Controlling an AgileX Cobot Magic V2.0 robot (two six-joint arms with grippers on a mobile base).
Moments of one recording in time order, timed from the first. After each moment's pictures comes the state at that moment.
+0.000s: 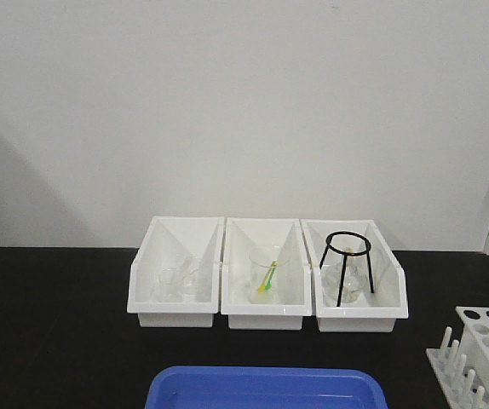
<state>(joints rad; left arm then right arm) -0.15 -0.01 0.03 -0.06 0.11 0.24 0.01 -0.01 0.03 -0.08 0.09 0.02</state>
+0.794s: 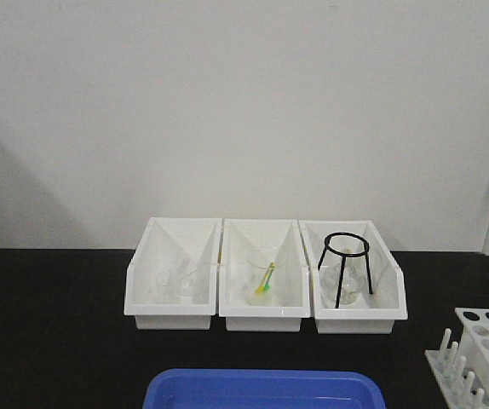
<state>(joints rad) -0.15 -0.01 0.03 -0.06 0.11 0.24 0.01 -0.01 0.03 -0.08 0.09 0.02</state>
